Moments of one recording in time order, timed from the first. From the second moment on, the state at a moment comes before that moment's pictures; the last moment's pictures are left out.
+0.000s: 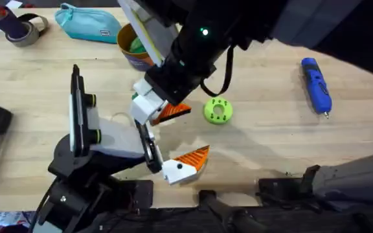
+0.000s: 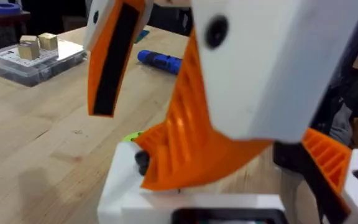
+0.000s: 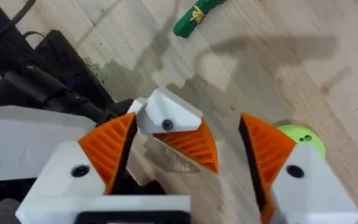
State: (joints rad) left arm -0.43 0.00 0.01 -0.06 0.78 -0.13; right arm 0.95 1.72 1.74 -1.22 -0.19 0.15
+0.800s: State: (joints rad) left arm -0.43 0.00 0.01 -0.06 0.78 -0.13; right arm 0.90 1.61 1.75 -1.30 -0.20 0.15
